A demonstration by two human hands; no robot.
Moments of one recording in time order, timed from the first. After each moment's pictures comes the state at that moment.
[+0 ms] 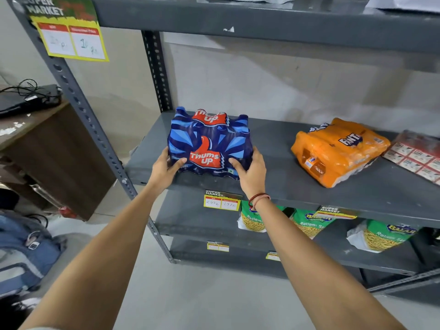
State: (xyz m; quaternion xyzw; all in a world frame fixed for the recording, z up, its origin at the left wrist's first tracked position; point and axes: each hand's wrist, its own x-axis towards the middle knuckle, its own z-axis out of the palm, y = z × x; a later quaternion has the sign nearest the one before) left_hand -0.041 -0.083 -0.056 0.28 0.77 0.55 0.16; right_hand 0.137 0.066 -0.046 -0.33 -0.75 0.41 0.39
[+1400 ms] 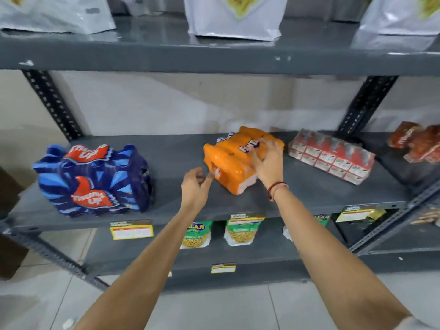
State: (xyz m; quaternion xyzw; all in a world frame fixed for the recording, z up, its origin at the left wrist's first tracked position) left_hand 0.206 0.112 -0.018 0.33 0.75 0.55 0.19; right_hand 0.335 0.260 0.009 -0.41 -0.76 0.26 0.43
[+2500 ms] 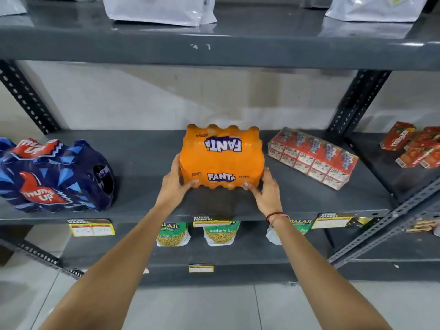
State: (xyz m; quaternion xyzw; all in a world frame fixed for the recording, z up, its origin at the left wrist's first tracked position) left_hand 0.219 0.169 -0.052 0.42 0.74 0.49 0.19; right_hand 0.431 0.312 -0.068 -0.40 -0.78 0.35 0.32
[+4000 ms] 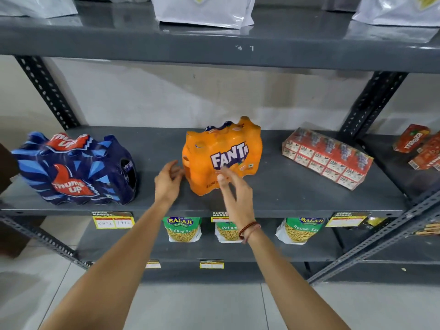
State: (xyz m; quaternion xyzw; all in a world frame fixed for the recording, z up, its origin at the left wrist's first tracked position) left_hand 0.179 0.130 -0.054 0.29 0.78 0.53 0.15; right_hand 0.363 0.189 -0.030 -0.28 -0.73 0.47 0.41
